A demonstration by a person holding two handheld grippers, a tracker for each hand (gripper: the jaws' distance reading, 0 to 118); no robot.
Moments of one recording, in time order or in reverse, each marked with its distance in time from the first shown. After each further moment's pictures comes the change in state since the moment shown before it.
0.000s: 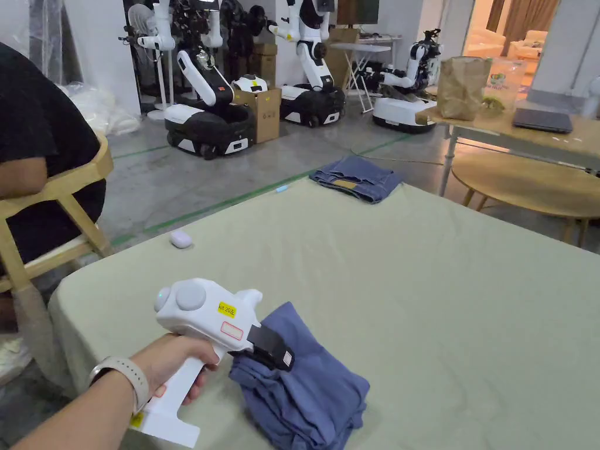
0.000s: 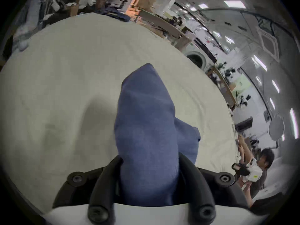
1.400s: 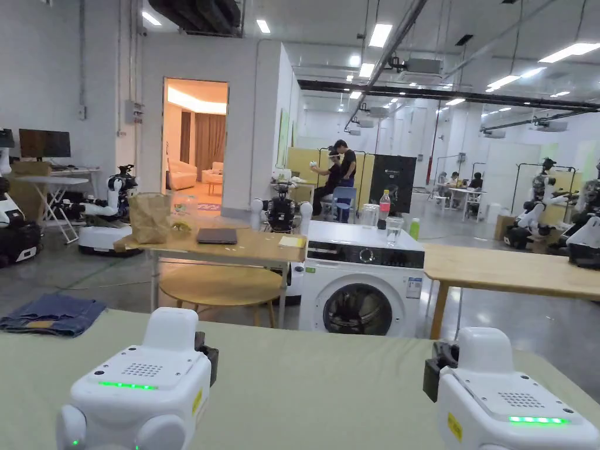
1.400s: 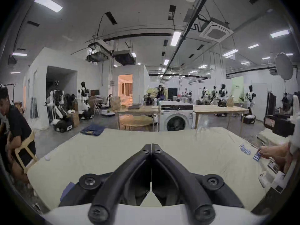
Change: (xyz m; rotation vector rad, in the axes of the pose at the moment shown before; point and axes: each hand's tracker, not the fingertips) left arm 0.490 -0.147 0.065 0.811 0.186 -0.622; right arm -0.029 0.152 0.240 0.760 -0.559 0.223
